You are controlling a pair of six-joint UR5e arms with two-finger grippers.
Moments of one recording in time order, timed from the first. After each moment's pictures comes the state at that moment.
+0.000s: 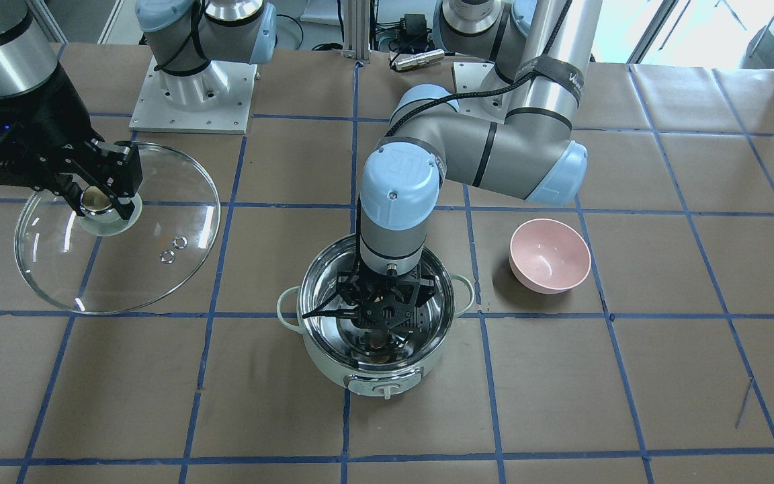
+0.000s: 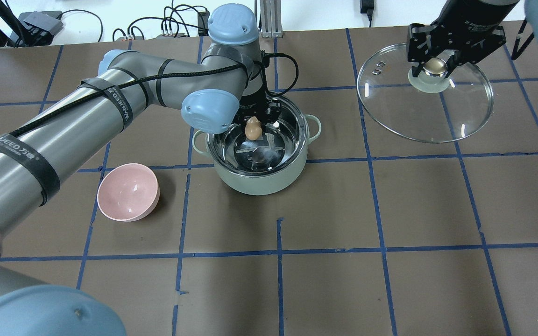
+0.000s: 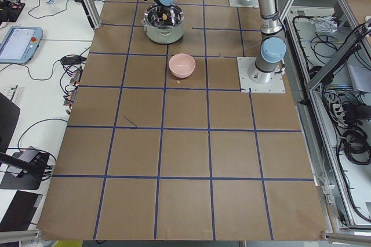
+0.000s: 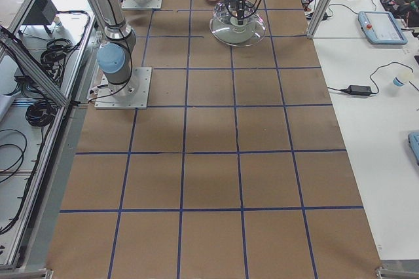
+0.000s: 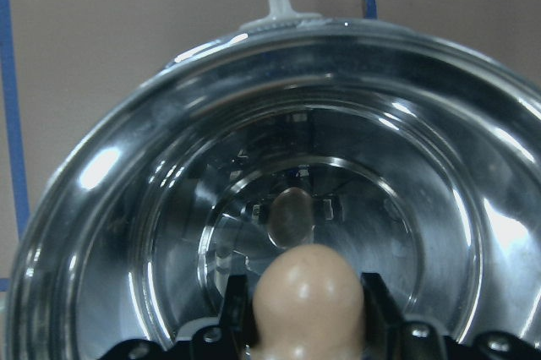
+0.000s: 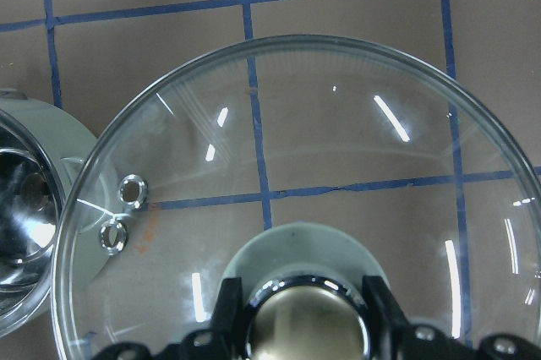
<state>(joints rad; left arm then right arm) -1.88 -2.05 -1.51 -1.12 1.57 -0.26 1.49 -1.52 1.50 -1.67 -1.54 0.00</state>
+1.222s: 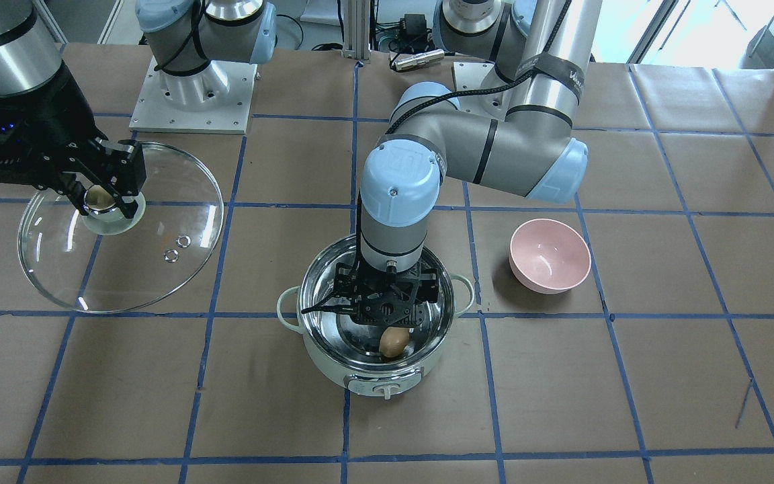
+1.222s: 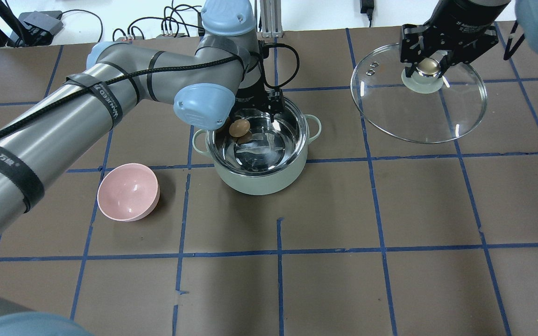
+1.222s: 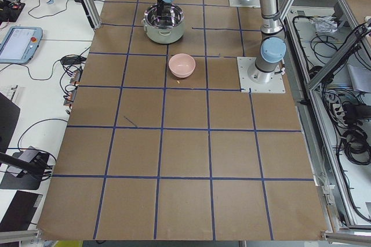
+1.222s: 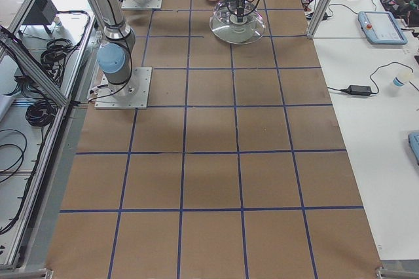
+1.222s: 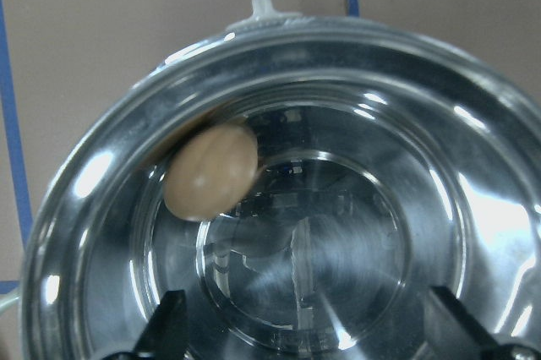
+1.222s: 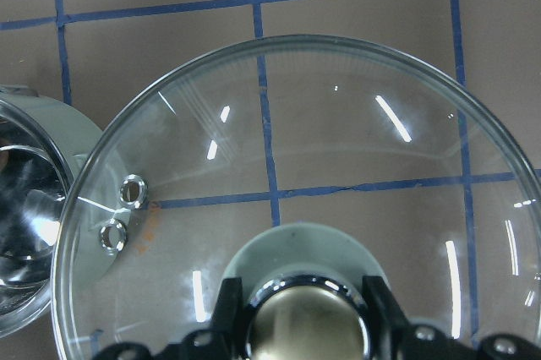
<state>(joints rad) -1.87 -1.98 -1.50 -1.16 1.57 -0.24 1.52 -1.52 1.50 -1.68 -1.54 0.02</state>
